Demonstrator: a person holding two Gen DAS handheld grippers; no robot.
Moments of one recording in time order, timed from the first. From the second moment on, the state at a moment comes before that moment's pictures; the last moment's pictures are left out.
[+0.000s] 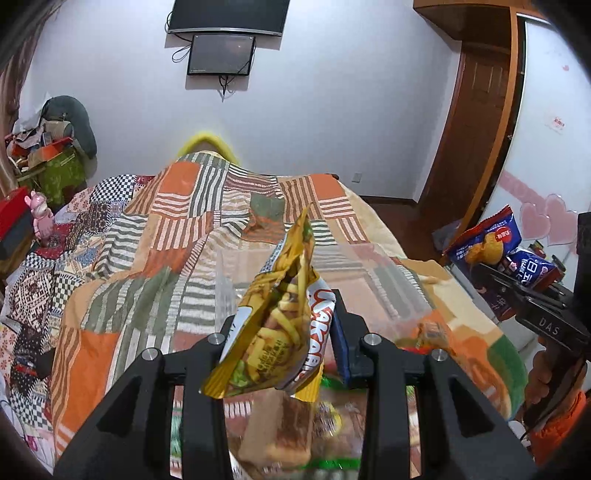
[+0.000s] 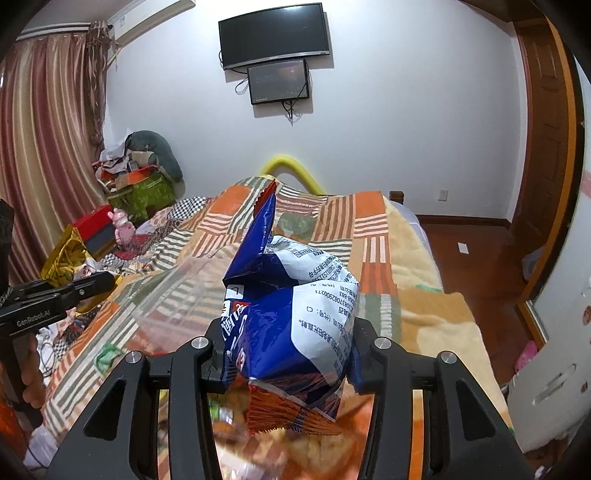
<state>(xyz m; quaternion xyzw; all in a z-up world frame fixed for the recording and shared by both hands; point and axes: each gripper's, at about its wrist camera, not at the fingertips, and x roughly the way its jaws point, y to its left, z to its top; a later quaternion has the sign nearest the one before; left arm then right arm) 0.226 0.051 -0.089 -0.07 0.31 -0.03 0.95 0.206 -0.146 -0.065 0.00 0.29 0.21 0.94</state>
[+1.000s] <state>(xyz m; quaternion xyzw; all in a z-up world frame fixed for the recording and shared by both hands) 0.283 0.085 -0.115 -0.06 0.35 -0.01 0.94 0.256 -0.124 -0.094 -0.04 0.37 0.24 0.90</state>
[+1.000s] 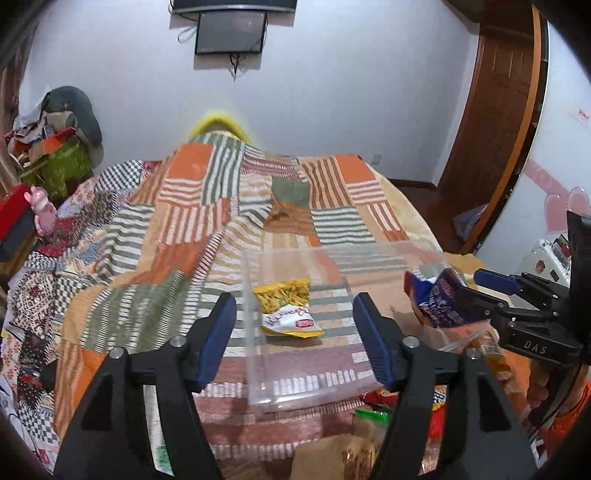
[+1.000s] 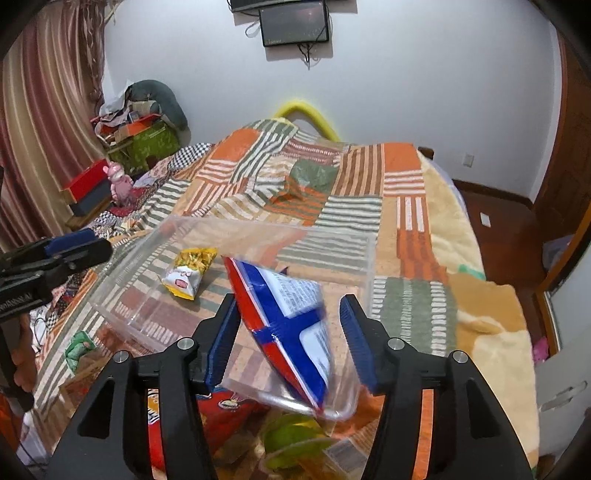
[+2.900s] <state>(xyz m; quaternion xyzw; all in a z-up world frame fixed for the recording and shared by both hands) 0.179 0.156 -0.231 -0.06 0.46 0.06 0.88 0.195 -0.161 -0.166 -0.05 0.47 0.21 0.86</state>
